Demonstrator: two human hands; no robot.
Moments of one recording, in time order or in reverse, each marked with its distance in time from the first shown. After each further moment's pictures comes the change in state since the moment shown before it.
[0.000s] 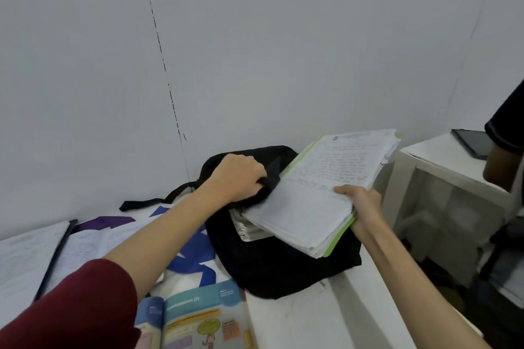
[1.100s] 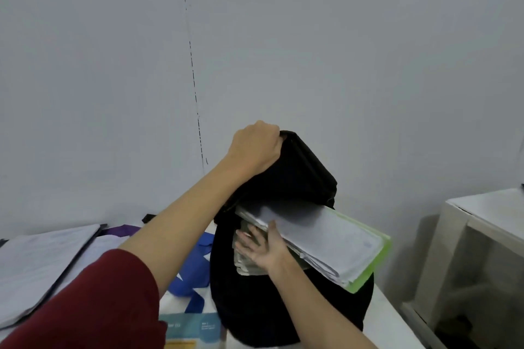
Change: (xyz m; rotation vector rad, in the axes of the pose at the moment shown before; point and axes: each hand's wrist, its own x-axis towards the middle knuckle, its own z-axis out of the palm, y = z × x) left_hand 0.051 0.014 -0.091 -0.134 0.354 -0.450; right_hand 0.021 0.094 0.106 0.280 -0.468 0.796
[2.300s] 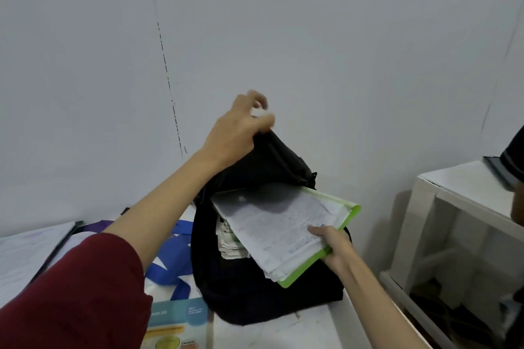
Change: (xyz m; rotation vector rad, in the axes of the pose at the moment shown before) left_hand -0.003 -0.014 0.027 -0.252 0.382 0.501; right_hand -0.060 -0.077 -0.115 -0.293 0.330 -0.386
